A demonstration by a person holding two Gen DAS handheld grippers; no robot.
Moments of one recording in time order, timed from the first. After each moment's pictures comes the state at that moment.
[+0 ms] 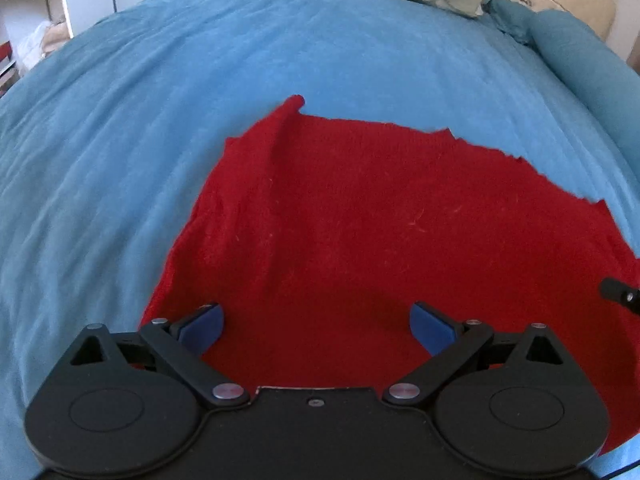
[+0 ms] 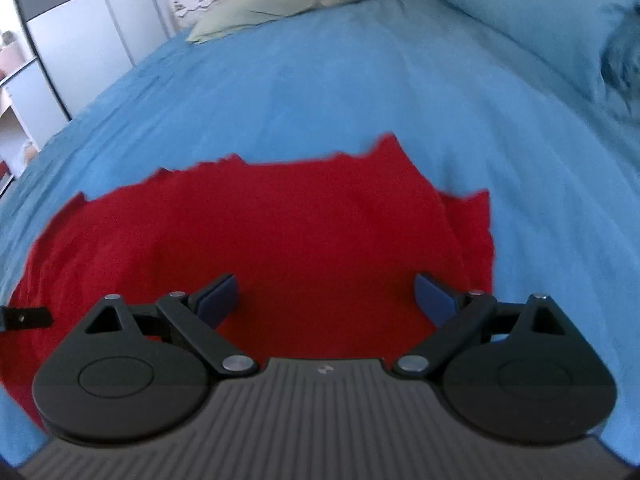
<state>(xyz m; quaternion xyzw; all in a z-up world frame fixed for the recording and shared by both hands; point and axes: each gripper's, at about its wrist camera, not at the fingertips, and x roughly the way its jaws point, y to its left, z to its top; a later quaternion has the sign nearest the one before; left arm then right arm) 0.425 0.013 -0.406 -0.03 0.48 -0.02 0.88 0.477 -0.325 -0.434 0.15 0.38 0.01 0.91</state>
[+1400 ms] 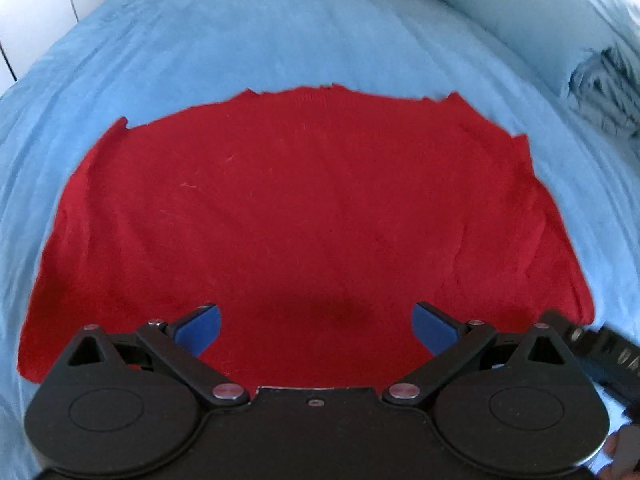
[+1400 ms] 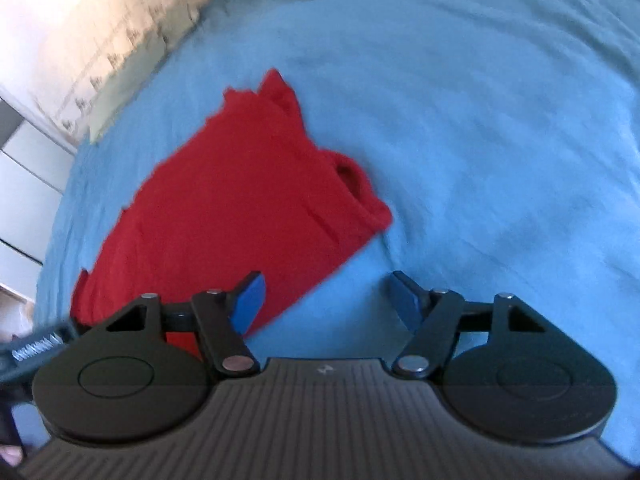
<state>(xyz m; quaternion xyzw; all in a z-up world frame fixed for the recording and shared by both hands) 0.374 -0.116 -0.382 0.08 0.50 -0.13 0.85 0.309 -0.336 -0.452 0.40 0.37 -0.15 0.83</state>
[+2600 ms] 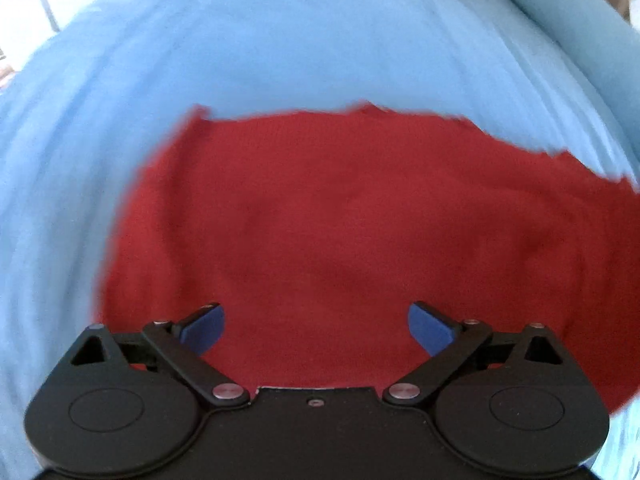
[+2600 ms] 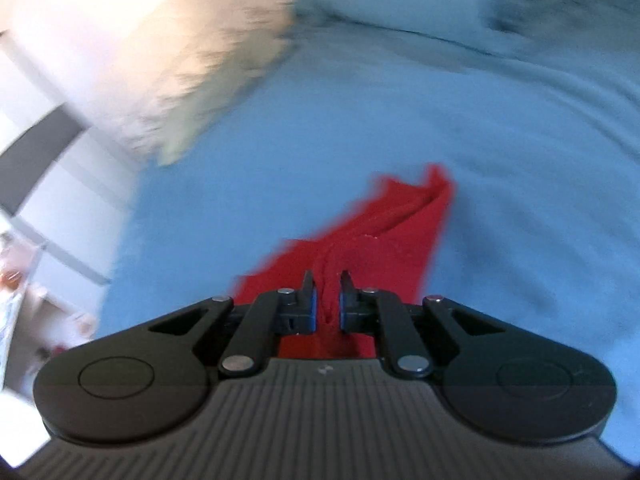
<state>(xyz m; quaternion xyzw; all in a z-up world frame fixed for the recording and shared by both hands) 0.451 -0.032 -0.369 0.03 0.54 -0.05 0.84 0.423 -0.300 -0.323 0.38 0.31 -0.05 0.87</state>
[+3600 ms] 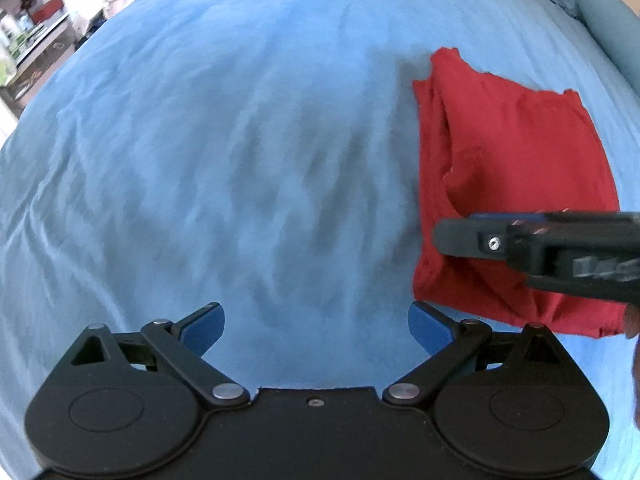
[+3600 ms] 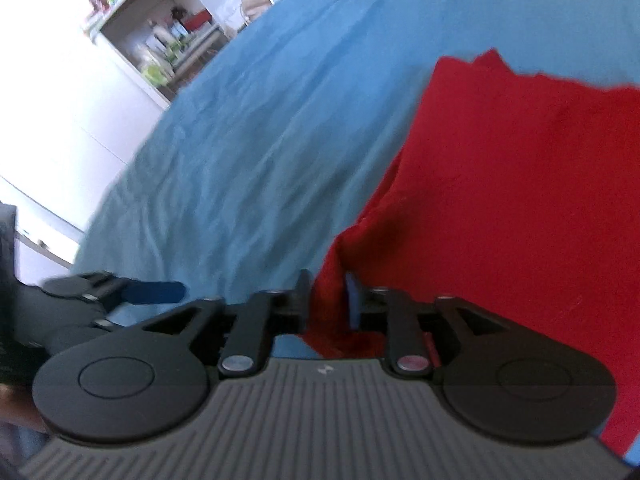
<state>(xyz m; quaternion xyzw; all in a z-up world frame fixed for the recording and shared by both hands) 0.361 0.157 -0.380 -0.01 0.56 0.03 0.83 0.489 -0.007 -0.378 0.12 0.48 0.34 0.80</state>
